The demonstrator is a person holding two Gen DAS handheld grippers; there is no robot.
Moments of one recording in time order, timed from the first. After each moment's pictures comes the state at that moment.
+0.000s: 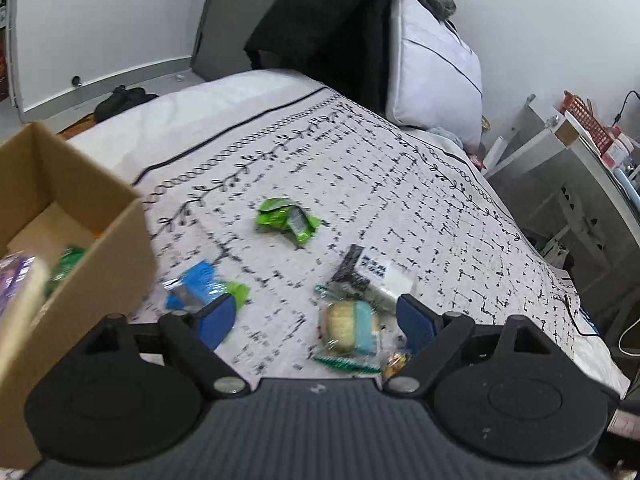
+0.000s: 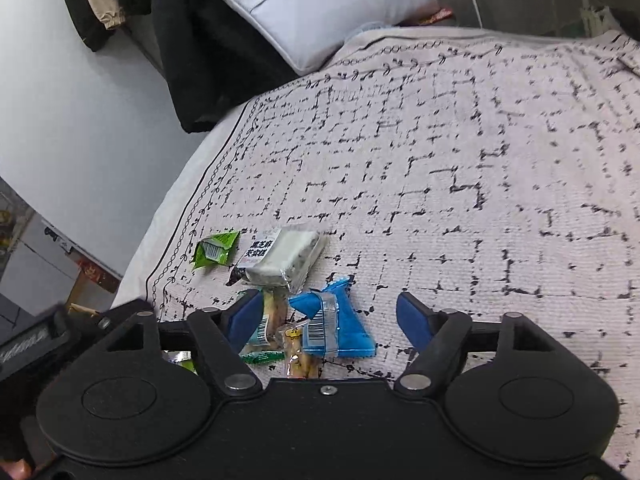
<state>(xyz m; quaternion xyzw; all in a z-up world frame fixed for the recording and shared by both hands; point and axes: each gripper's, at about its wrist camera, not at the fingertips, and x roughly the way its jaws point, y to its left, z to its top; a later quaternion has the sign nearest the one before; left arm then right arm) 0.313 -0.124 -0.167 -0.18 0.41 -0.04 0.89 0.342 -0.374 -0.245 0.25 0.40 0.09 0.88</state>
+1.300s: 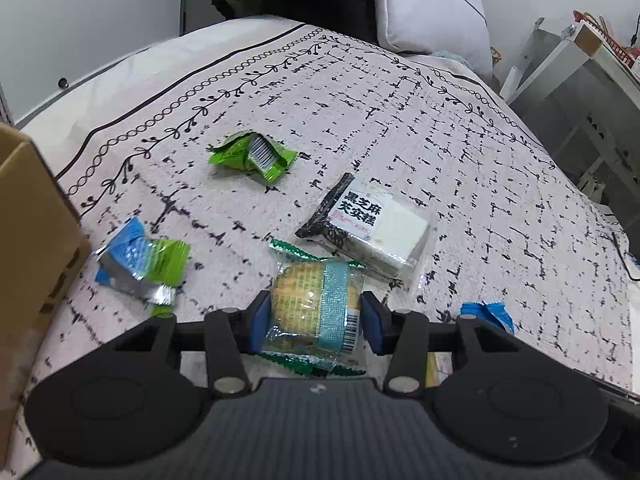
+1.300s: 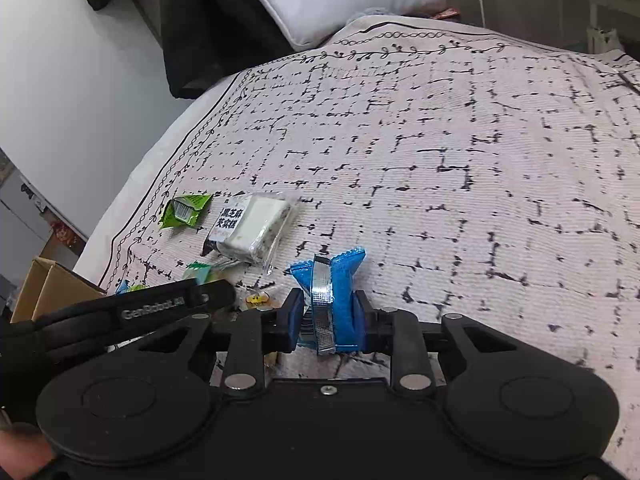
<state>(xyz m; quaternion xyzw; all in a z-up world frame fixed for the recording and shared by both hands) 0.335 -0.173 -0.222 -0.10 0.46 -0.03 0.88 0.332 -0.365 -0.259 0.18 0.42 0.07 0.89</state>
